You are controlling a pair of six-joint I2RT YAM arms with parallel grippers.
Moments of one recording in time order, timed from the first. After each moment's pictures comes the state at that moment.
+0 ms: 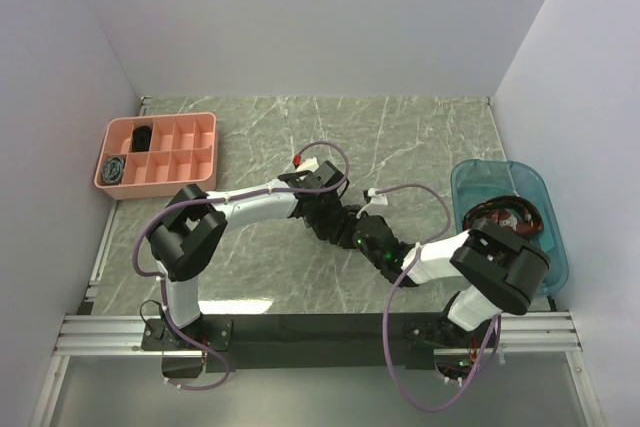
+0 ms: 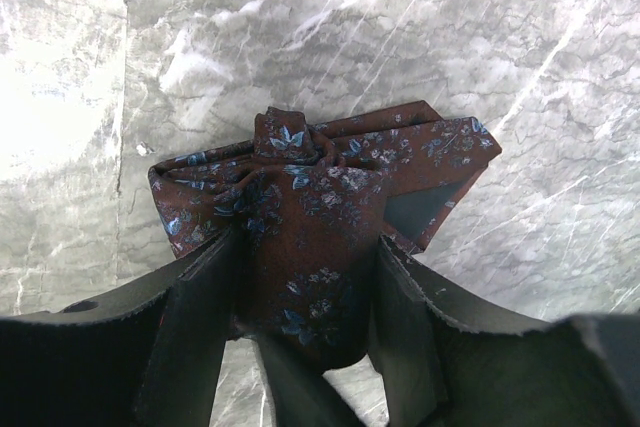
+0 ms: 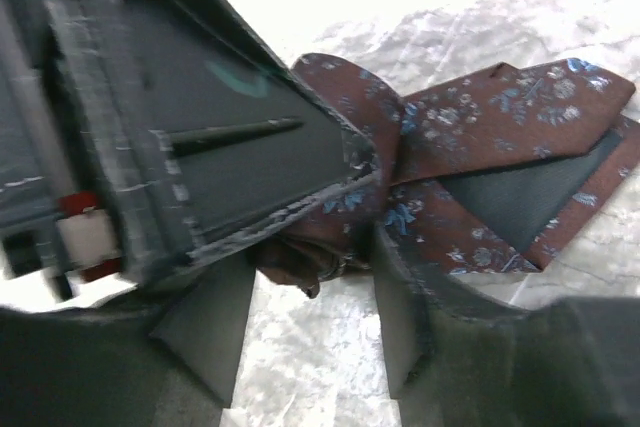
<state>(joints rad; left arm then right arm) -0.87 1.86 1.27 -0.46 -0.22 -1.13 0.88 1.52 0.36 0.74 0.33 0.77</state>
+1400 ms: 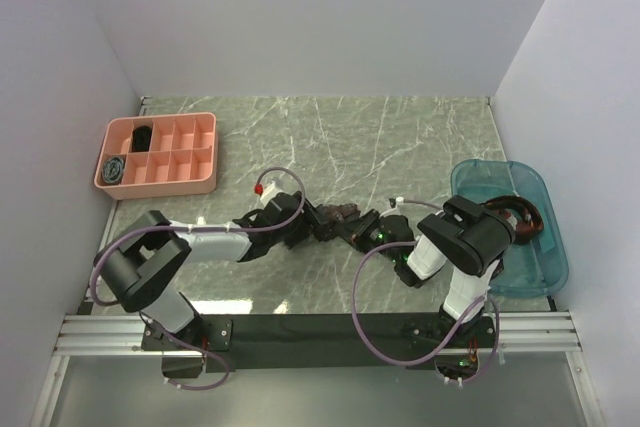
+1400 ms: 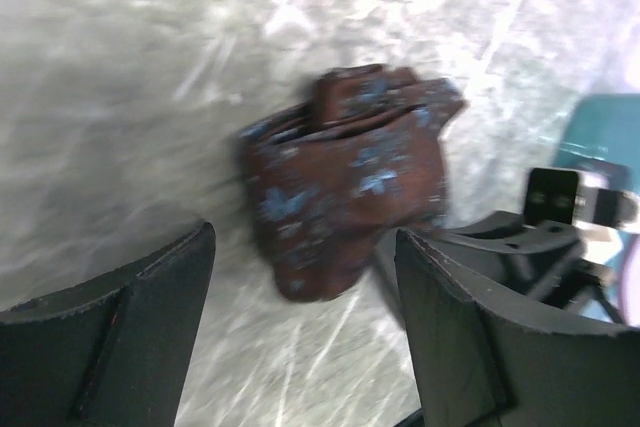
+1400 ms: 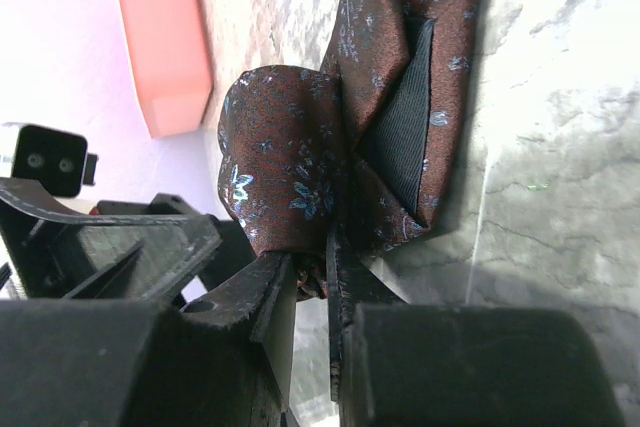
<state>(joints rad) -0.81 1.55 0.63 0.19 -0.15 -1.28 0.64 1.80 0.23 1.20 -0.07 1.35</state>
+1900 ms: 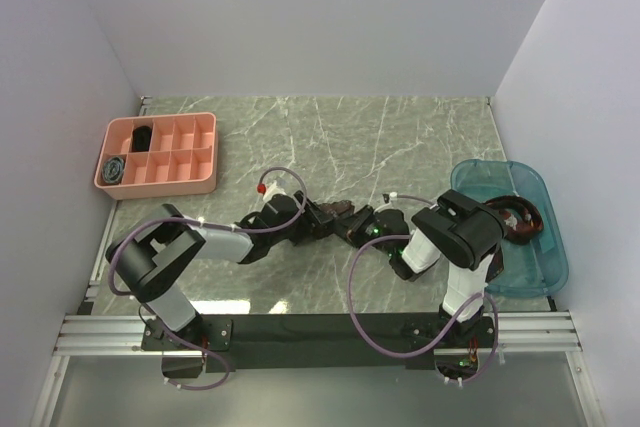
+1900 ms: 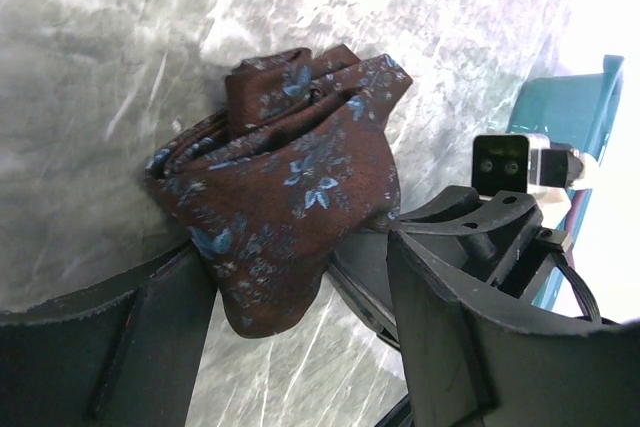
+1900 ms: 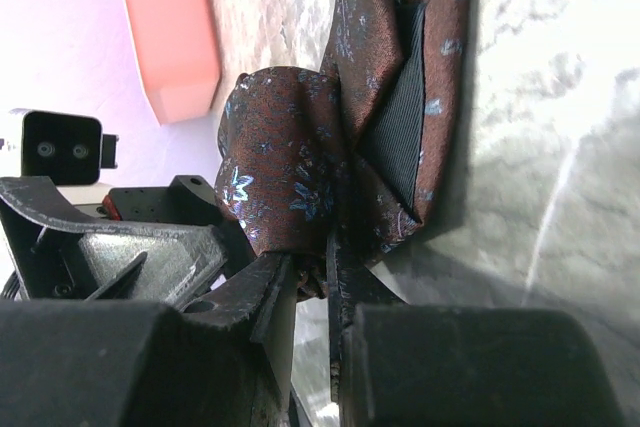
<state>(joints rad) -0.79 1.63 0.58 0.48 -0.07 -1.27 0.63 1.86 0.29 1.20 -0.15 1.37</state>
